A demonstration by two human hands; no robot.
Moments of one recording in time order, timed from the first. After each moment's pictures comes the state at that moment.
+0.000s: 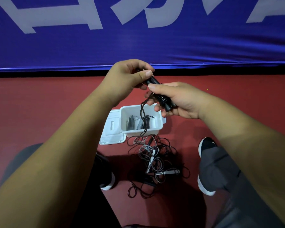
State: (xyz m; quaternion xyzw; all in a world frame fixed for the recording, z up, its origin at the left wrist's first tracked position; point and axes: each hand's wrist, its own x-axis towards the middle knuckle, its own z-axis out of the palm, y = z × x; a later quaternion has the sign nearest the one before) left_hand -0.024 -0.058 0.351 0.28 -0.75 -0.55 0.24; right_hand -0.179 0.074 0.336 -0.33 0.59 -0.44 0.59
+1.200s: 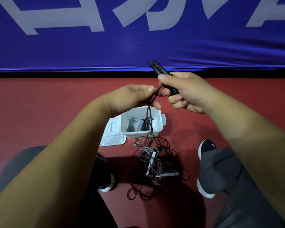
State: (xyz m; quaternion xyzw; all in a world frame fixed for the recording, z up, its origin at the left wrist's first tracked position) left_hand -0.014 -0.053 0.325 0.23 -0.73 -0.65 0.00; right_hand -0.202 0.070 0.346 -0.30 0.58 -0.50 0.57
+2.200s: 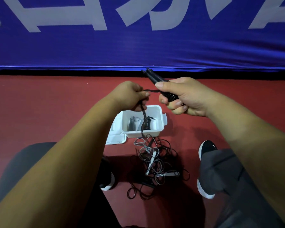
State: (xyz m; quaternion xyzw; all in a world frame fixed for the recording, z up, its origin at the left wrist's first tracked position) left_hand -0.020 -0.064 0.314 0.43 -0.72 -0.54 0.06; right_hand -0.192 0.072 0.345 -0.34 0.56 -0.46 0.60
